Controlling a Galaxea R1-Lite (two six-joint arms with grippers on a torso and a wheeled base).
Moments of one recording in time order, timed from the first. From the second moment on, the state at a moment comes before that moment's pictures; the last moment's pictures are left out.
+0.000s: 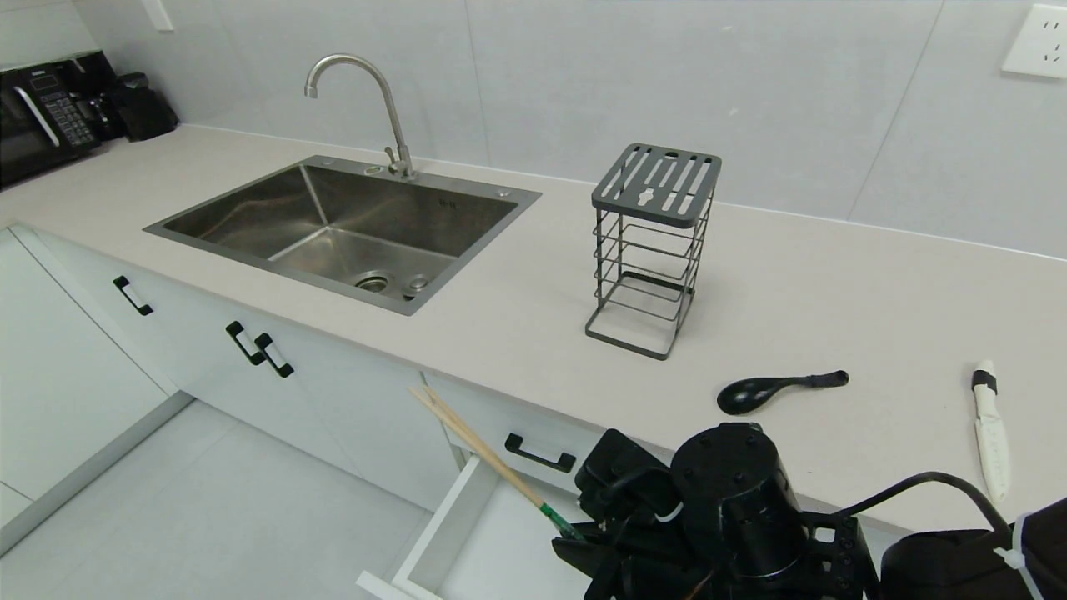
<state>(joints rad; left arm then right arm) 0.00 0.00 0.00 0.00 -0.03 0.01 1.00 1.89 -0.70 -0.72 0.01 -0.01</state>
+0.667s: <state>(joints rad) 0.00 0.00 0.00 0.00 -0.03 0.01 1.01 1.89 -0.70 -0.72 0.01 -0.01</state>
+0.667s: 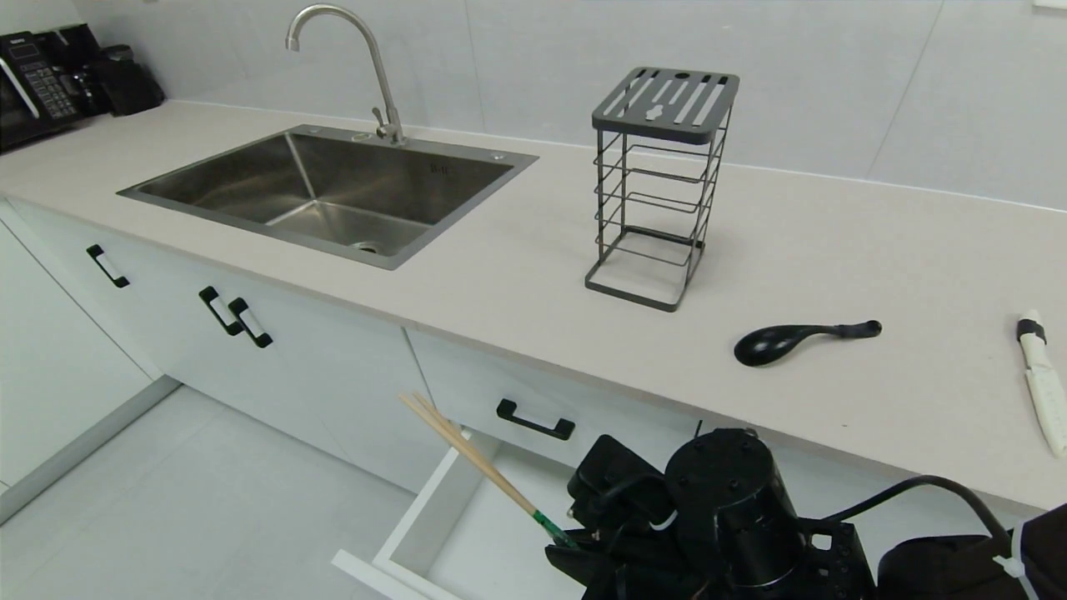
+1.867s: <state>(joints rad) 0.00 0.00 0.00 0.00 -0.03 0.01 1.07 1.88 -0.93 -0.40 -0.04 -0.01</state>
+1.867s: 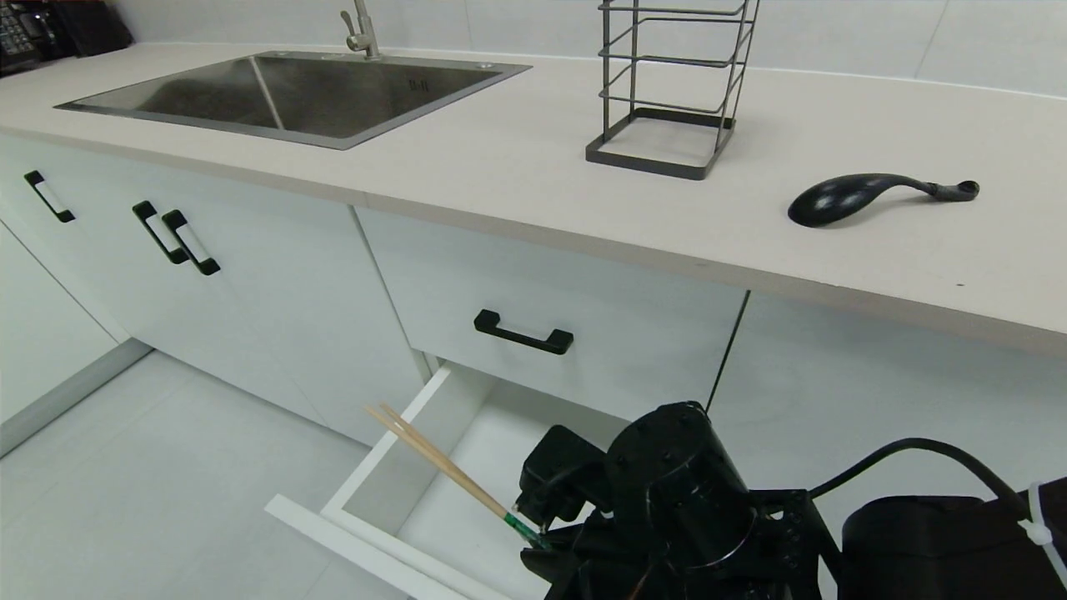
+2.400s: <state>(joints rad) 0.00 0.00 0.00 0.00 -0.03 0.01 1.02 1.89 -1.10 -0.13 -0.18 -0.03</state>
